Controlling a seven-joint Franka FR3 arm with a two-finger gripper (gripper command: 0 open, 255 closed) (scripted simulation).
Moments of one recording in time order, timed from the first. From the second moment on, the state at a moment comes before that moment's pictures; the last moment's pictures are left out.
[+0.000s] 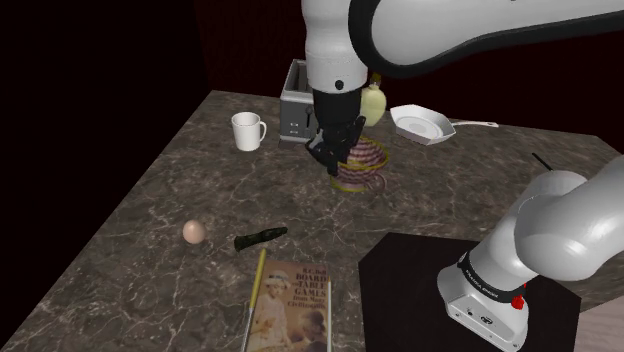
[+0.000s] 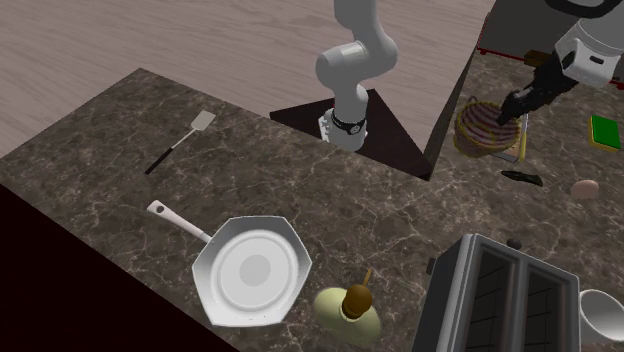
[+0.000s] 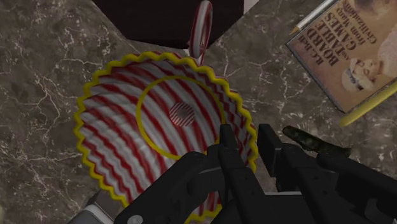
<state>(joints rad) 0.09 -0.34 0.45 -2.17 0.11 1.69 0.48</state>
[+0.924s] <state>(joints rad) 0.22 0.17 0.67 -1.68 -0.08 1.63 0.89</state>
